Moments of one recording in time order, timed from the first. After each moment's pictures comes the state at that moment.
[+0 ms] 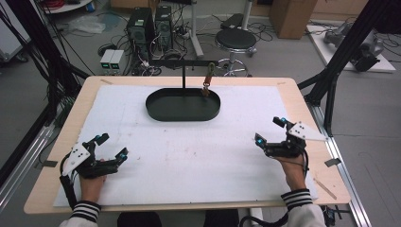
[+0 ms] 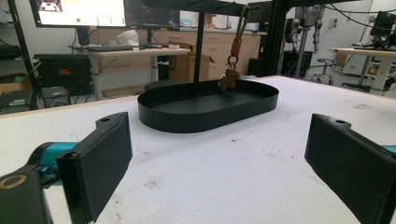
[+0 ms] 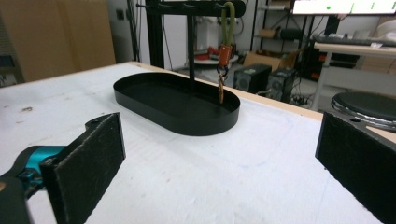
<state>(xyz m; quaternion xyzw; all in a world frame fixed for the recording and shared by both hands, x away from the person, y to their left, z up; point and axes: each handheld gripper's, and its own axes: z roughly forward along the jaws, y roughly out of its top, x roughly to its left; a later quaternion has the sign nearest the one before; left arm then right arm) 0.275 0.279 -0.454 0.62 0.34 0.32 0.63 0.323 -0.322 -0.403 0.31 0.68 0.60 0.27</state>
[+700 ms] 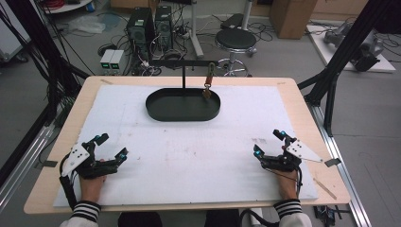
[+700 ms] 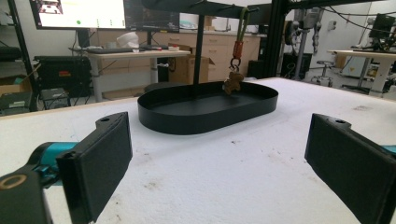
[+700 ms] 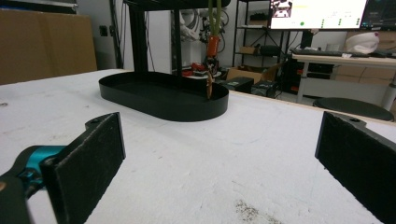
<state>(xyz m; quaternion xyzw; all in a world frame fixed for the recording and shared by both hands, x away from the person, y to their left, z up) 0.274 0.279 -0.454 0.62 0.33 0.32 0.64 0.307 -0.321 -0.452 0.33 0.65 0.62 0.31</state>
